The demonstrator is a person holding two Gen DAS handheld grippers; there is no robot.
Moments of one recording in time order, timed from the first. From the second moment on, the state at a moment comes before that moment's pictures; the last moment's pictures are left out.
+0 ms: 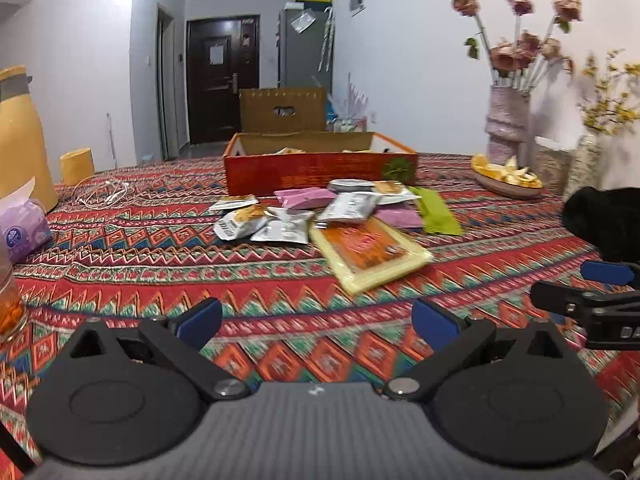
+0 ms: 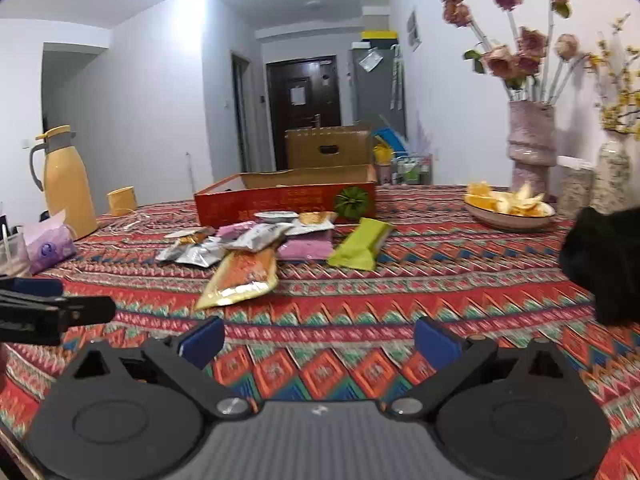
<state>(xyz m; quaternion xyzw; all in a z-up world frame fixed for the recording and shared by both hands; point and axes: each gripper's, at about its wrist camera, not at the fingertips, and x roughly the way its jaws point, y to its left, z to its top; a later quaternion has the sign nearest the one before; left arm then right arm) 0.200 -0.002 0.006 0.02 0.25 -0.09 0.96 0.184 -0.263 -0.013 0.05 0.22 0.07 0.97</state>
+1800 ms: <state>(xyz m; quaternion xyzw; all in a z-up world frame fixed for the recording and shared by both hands) 0.270 0.030 0.013 -0.06 0.31 -0.15 0.94 0.299 -0.244 -0.002 0.07 0.28 0.13 0.95</state>
